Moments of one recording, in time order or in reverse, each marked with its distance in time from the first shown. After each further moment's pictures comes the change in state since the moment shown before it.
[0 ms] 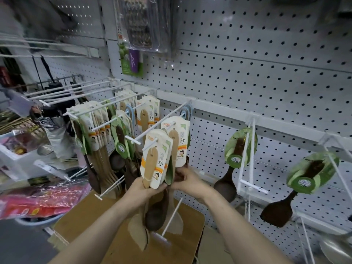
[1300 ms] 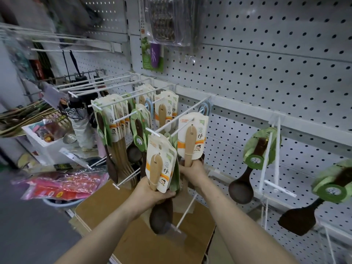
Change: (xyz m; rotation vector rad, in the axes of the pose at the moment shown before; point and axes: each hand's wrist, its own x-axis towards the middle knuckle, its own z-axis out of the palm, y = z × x) left_hand -0.033 0.004 -0.008 0.031 0.091 0.026; right_hand 0.037 -0.004 0.030 0.181 0.239 0.035
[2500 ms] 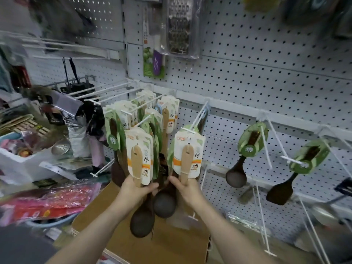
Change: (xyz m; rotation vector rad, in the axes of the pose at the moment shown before) left_hand -0.011 -0.025 -0.098 0.023 0.067 0.071; right_hand -0.082 0.008 0.078 -0.025 0.128 -0.107
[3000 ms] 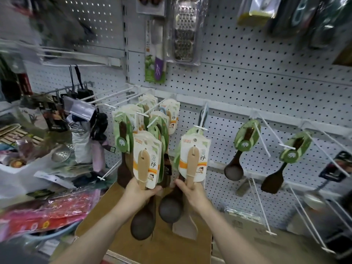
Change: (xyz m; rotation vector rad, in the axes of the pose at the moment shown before) left_hand -0.015 0.002 -0.034 -0.007 -0.124 0.058; right_hand -0.042 -0.011 0.027 0.013 0.101 -0.008
